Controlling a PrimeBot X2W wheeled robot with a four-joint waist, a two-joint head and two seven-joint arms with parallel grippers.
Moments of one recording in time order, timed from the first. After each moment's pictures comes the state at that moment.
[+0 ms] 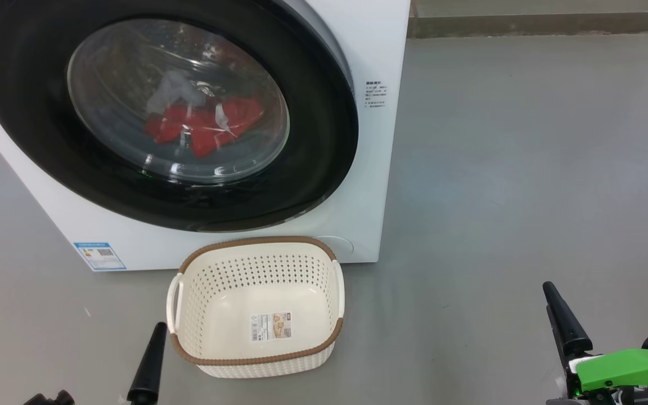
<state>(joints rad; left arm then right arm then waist) -0.02 0.02 0.04 0.28 -1.34 -0.12 0.04 -0.02 -0.04 -0.08 0.32 1.43 0.13 0.04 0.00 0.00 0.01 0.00</state>
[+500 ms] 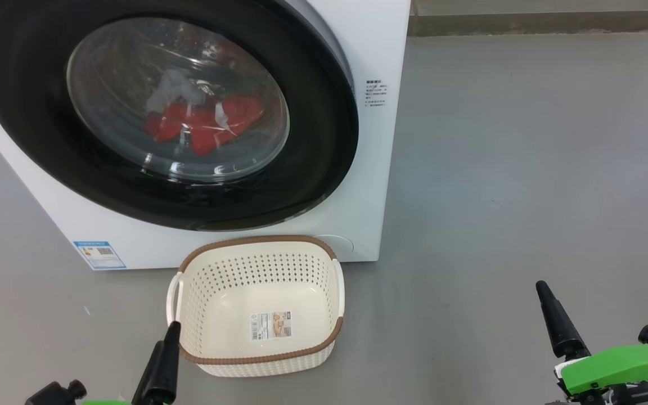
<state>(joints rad) -0.02 0.02 0.00 0.26 -1.12 -0.09 0.00 -0.02 -0.06 -0.05 0.31 1.20 0.13 0.00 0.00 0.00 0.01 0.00</state>
